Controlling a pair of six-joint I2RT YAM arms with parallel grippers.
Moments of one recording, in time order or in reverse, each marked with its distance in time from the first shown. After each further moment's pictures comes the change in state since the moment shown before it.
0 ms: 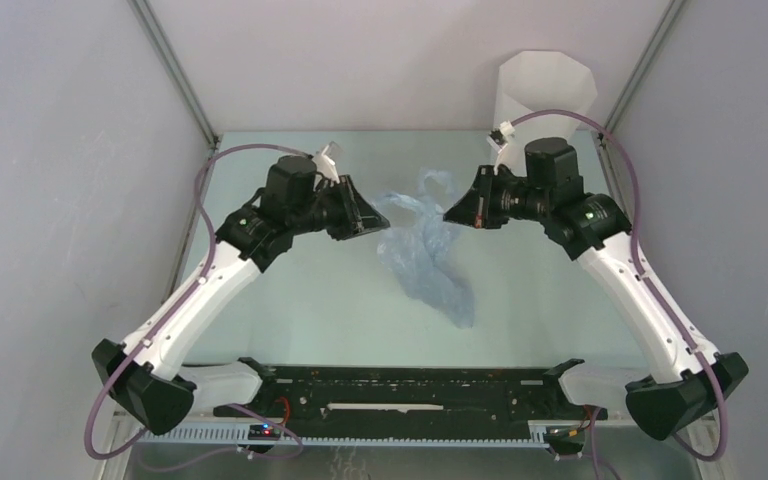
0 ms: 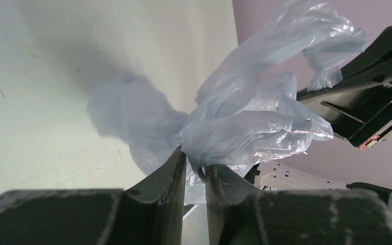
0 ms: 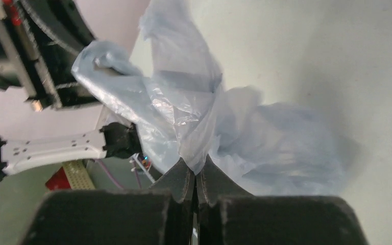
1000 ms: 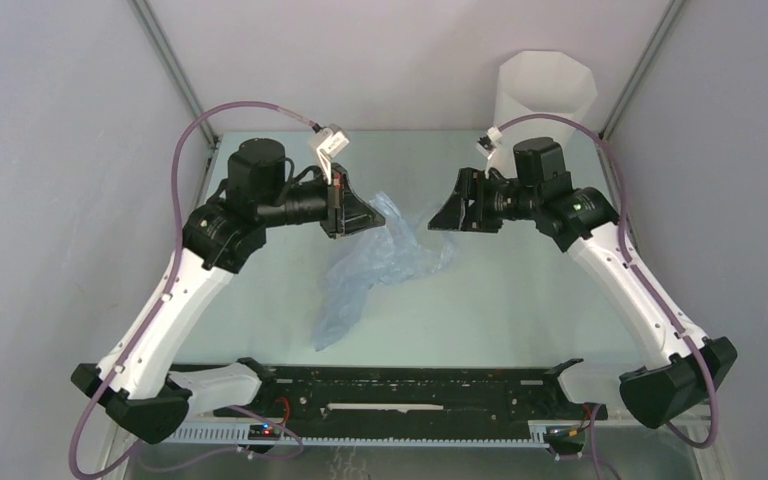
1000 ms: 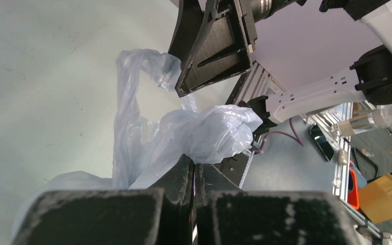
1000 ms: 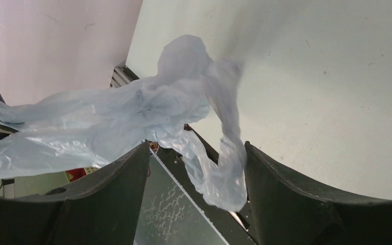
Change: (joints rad) left arm 0.001 -0.060 0.217 -0.088 0.266 0.525; right arm -0.016 0.042 -0.001 -0.042 -0.094 0.006
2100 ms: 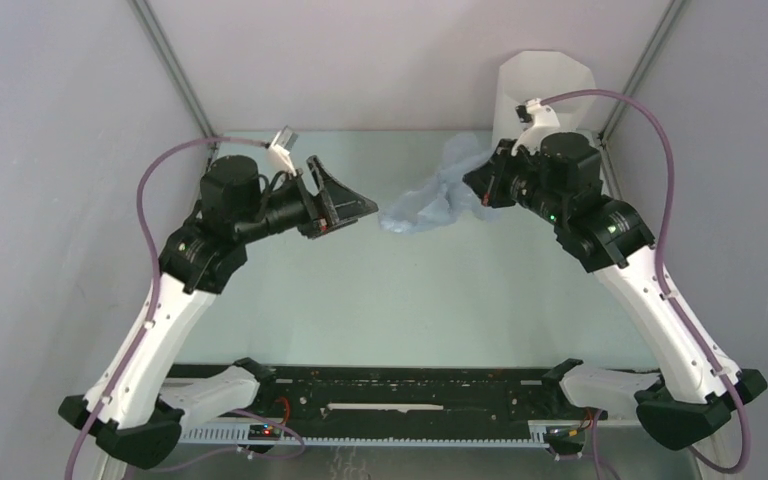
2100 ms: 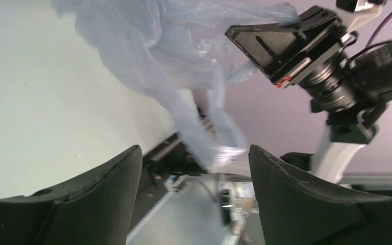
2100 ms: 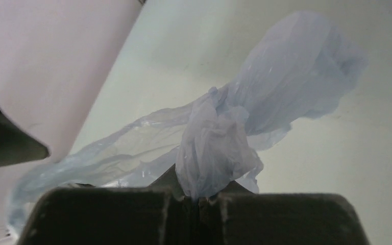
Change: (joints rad) left arm 0.061 -0.092 -0.060 0.000 -0.160 -0.489; right arm 0.082 -0.113 0.112 0.101 0.491 -0.066
